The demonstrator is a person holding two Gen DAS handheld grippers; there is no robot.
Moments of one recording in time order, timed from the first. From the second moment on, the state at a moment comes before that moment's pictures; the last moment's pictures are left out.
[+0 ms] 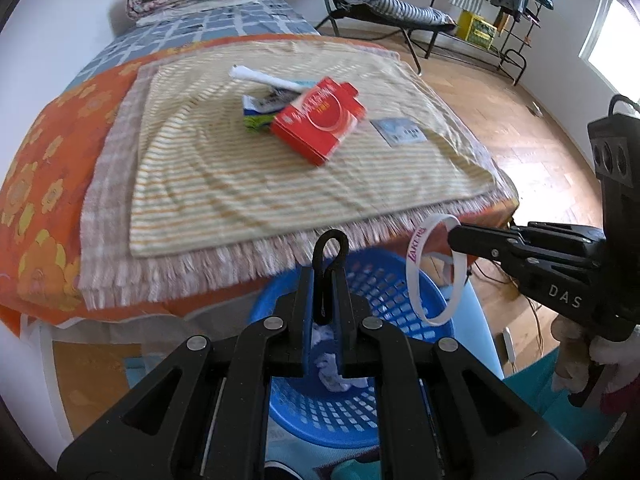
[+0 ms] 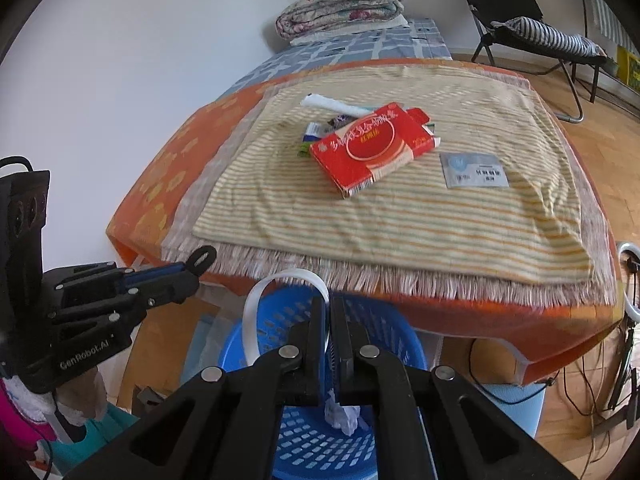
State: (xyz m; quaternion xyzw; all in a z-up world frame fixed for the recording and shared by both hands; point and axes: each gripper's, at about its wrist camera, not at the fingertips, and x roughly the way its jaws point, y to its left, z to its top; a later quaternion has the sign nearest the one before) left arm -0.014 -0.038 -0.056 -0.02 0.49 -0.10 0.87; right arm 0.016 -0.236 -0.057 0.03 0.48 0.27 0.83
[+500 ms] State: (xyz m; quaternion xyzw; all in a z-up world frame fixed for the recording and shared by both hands) left arm -0.024 -0.050 -0.076 -0.02 0.51 -0.10 0.85; right arm 0.003 -0.242 -0.071 0.04 0.50 0.26 0.83
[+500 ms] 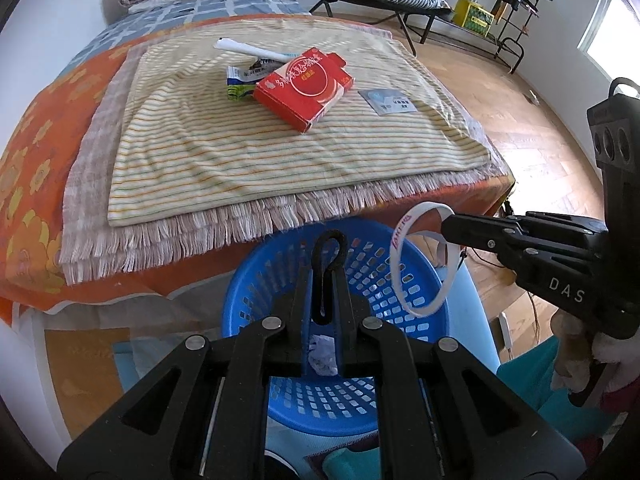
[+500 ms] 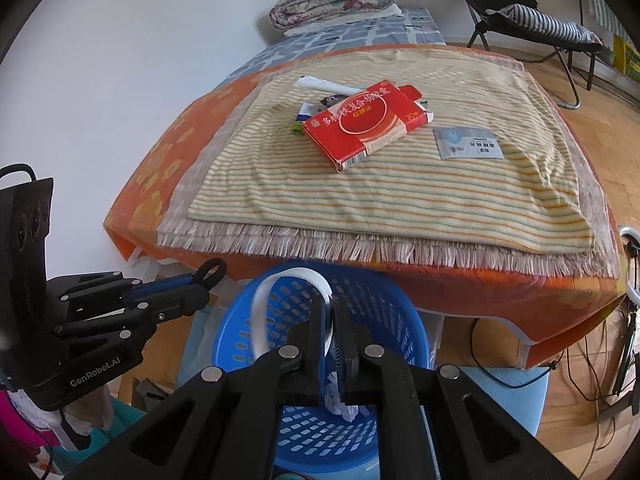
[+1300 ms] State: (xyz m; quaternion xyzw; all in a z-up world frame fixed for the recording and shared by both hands) left arm -0.026 -0.049 -0.080 -0.02 0.51 -0.09 0.85; right arm 0.005 -0.246 -0.069 0.03 0.49 0.23 0.84
